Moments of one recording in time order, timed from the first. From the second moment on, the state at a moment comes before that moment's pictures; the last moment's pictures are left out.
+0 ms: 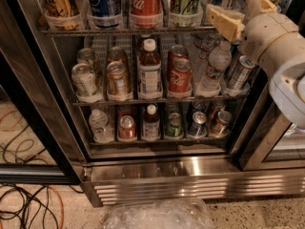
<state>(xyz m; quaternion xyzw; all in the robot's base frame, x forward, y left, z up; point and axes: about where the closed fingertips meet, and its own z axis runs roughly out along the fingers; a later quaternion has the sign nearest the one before) 0.617 -0.196 1.062 -0.17 0.59 0.07 0.79</state>
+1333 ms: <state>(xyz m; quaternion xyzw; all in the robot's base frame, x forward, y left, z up) 0.656 -0.202 1.068 -0.16 0.58 0.08 0.80</state>
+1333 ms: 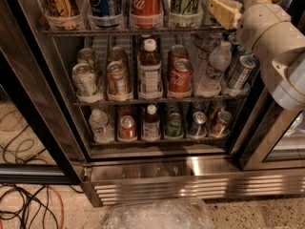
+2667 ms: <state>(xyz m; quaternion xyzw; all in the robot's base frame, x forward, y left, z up) 0.660 -0.197 1.071 -0.16 0.58 0.09 0.80</state>
